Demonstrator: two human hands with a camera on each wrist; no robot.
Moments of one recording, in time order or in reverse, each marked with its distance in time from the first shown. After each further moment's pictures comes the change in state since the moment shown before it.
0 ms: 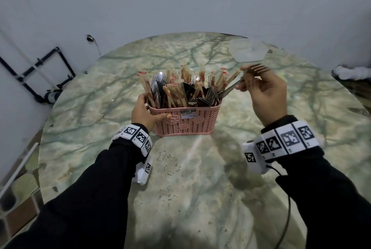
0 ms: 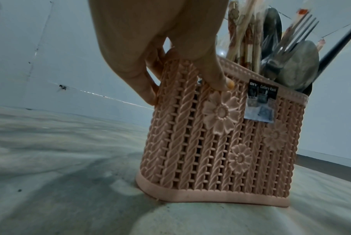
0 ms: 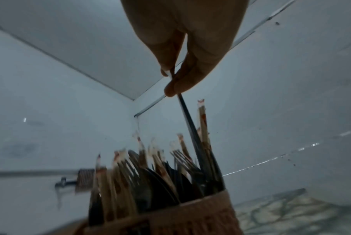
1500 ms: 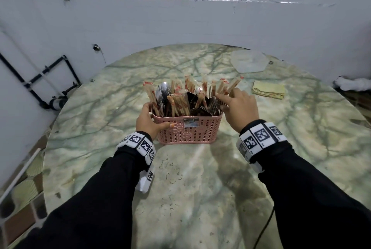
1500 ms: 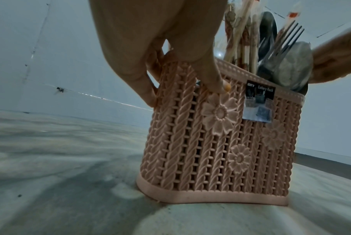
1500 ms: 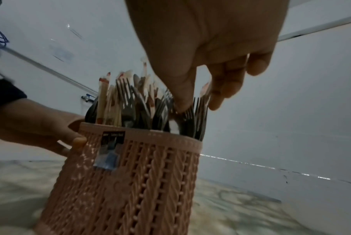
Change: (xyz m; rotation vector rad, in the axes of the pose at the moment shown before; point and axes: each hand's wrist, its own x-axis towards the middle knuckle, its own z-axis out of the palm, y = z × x) left_hand -0.003 0.002 -0.001 0.023 0.004 0.025; right_hand 0.005 0.031 0.030 -1.195 -0.517 0.122
